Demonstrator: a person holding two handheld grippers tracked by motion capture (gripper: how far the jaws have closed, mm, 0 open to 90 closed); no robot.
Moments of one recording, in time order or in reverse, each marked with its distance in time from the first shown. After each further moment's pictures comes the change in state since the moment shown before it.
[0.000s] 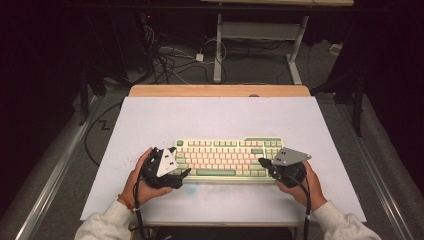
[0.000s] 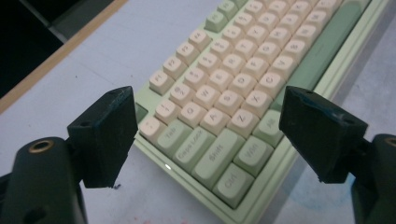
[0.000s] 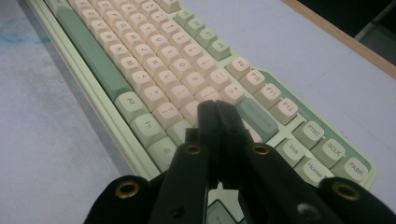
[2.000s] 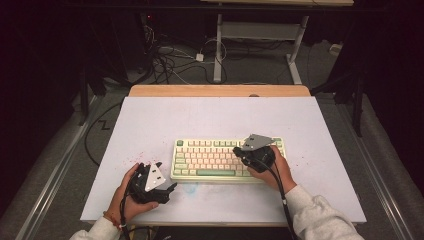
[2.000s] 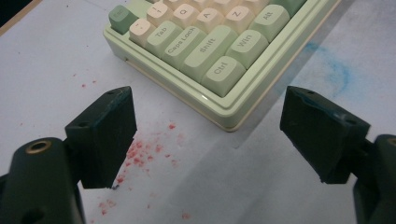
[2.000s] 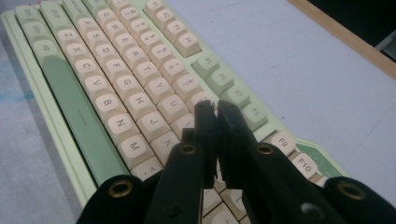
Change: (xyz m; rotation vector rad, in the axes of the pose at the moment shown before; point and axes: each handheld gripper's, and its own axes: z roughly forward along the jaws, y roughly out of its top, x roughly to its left) left arm -0.009 -0.045 -0.016 0.107 0.012 -0.041; right arm 0.011 0.050 0.061 0.006 0.044 -0.018
